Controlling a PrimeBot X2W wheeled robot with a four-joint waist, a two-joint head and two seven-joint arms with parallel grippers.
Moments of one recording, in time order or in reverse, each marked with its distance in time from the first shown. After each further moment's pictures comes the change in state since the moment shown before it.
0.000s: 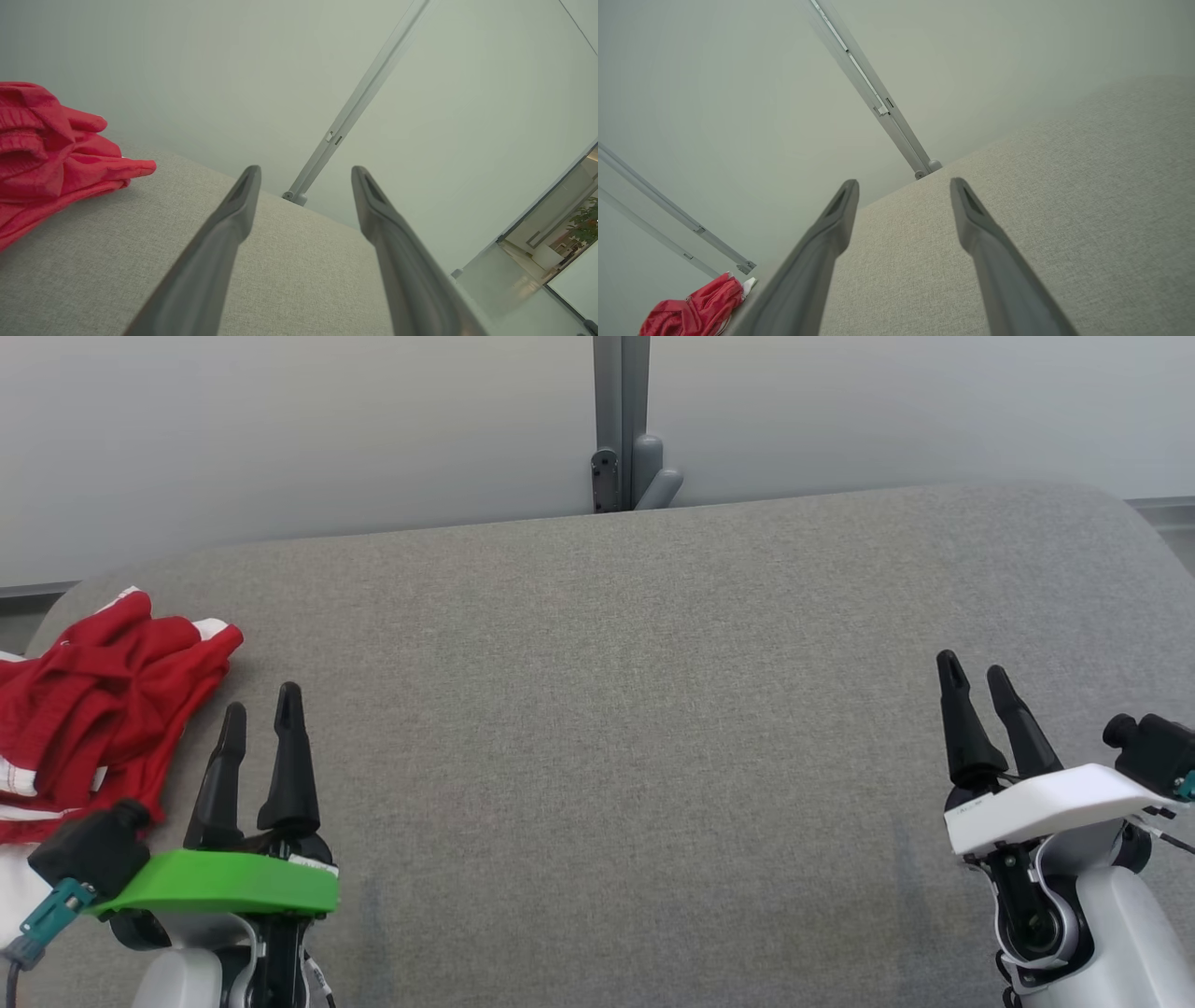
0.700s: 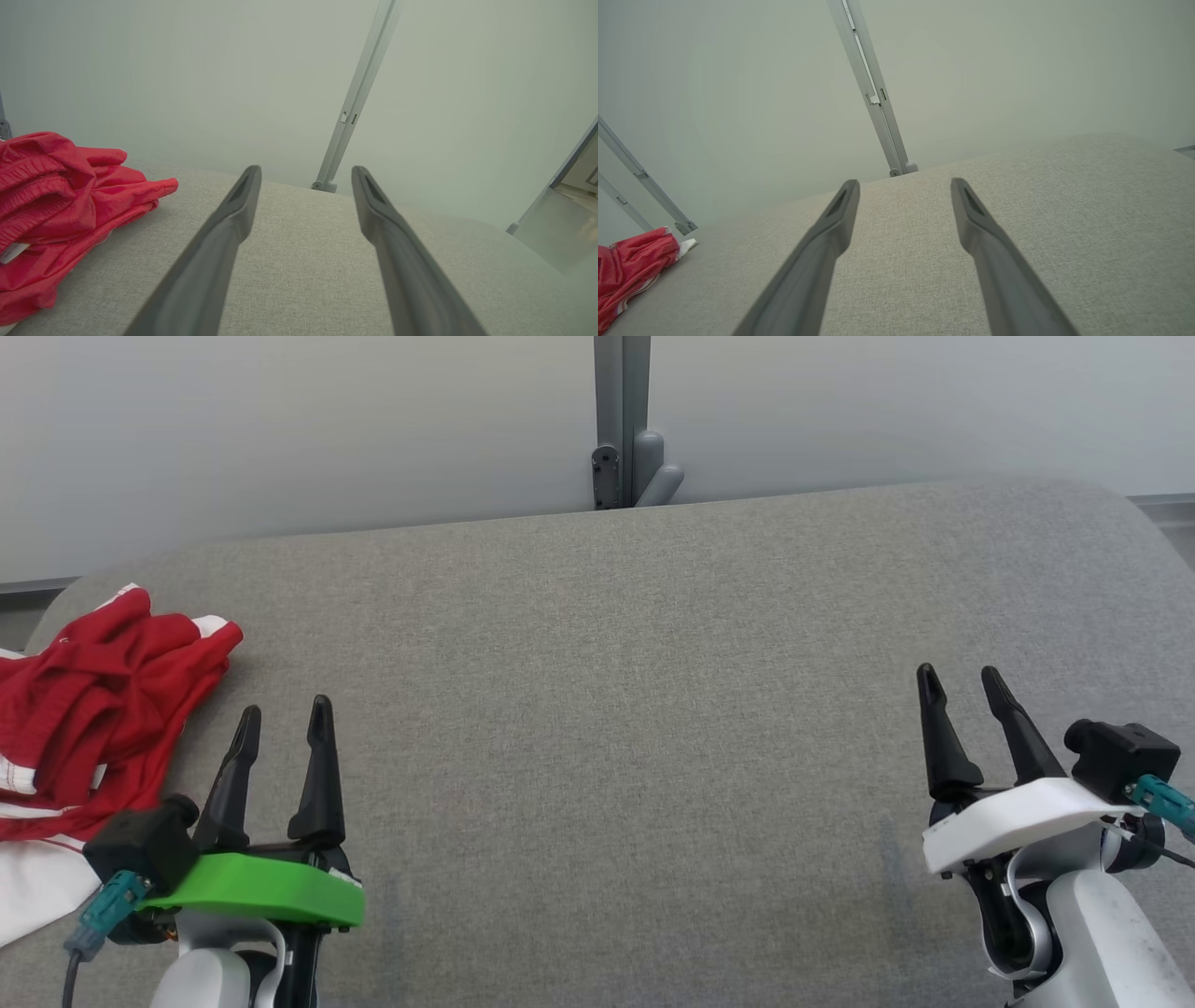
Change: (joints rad) left arm -0.004 0.030 -0.051 0.031 0.227 0.026 -0.037; right arm -0.008 -0.008 0.029 0.050 -0.263 0.000 -0.068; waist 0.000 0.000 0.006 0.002
